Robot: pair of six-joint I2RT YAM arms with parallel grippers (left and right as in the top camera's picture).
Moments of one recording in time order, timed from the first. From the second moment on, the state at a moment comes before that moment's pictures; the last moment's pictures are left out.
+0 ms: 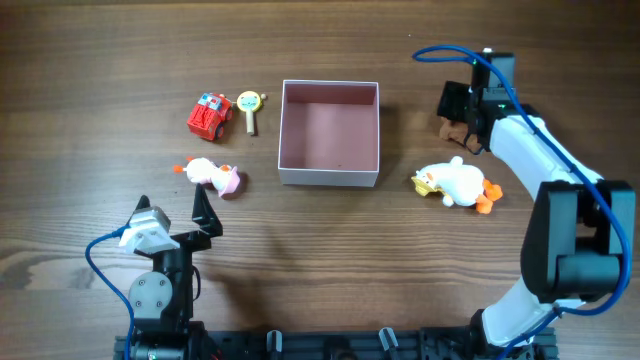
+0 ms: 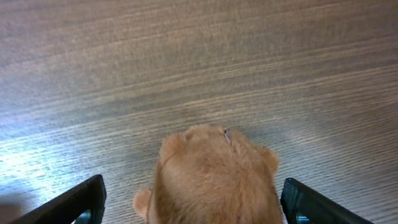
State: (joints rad) left arm -0.04 0.01 0.01 -0.06 -0.16 -0.25; right arm 0.01 1.85 1.15 -0.23 0.20 0.19
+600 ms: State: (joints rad) left arm -0.04 0.01 0.01 -0.06 -0.16 -0.25; right arm 0.01 1.85 1.16 -0.31 0.23 0.18
